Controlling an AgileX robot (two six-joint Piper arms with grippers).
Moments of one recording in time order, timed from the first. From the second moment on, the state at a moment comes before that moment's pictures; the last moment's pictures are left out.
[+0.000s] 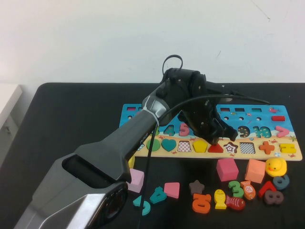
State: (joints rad) right arm -0.06 -0.01 0.02 -0.05 0.41 -0.06; left arm -0.66 2.67 -2.60 -0.28 1.16 0.02
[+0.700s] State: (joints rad) right arm -0.06 -0.01 0.02 -0.05 0.41 -0.06; left arm -0.66 2.36 -2.65 -0.02 1.26 0.02
